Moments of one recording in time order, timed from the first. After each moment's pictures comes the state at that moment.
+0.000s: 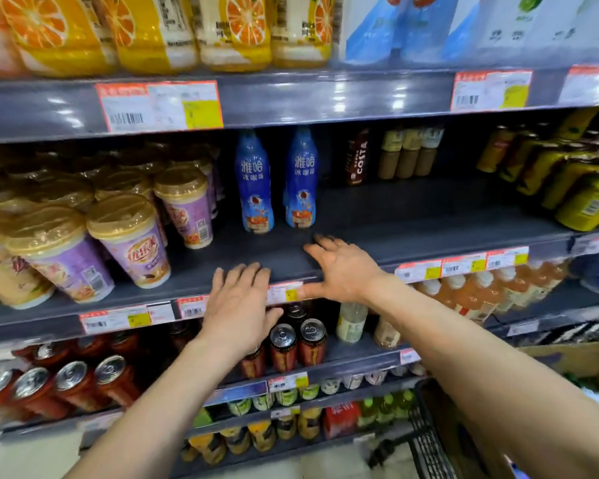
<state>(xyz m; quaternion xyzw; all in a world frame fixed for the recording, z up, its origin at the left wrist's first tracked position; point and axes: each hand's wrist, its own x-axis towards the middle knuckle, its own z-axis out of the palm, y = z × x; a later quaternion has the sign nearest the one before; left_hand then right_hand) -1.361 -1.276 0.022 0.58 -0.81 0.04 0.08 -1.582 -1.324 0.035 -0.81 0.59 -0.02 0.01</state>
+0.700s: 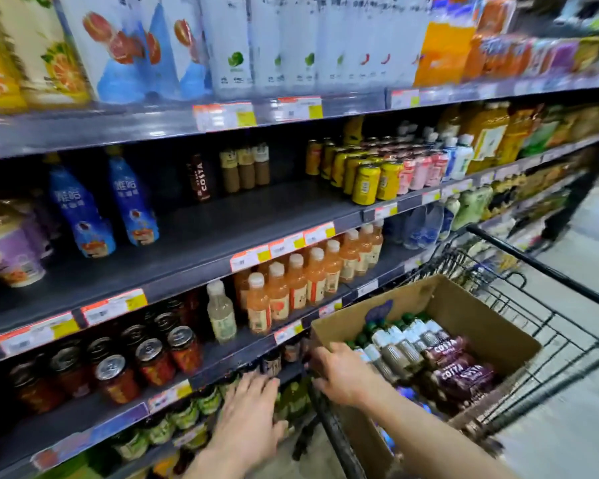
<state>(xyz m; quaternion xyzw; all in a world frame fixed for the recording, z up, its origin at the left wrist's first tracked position) -1.545 -1.074 -0.063 0.42 -0.90 -0.11 -0.06 -1.770 -1.047 -0.089 -0.65 0.75 0.00 0.13</state>
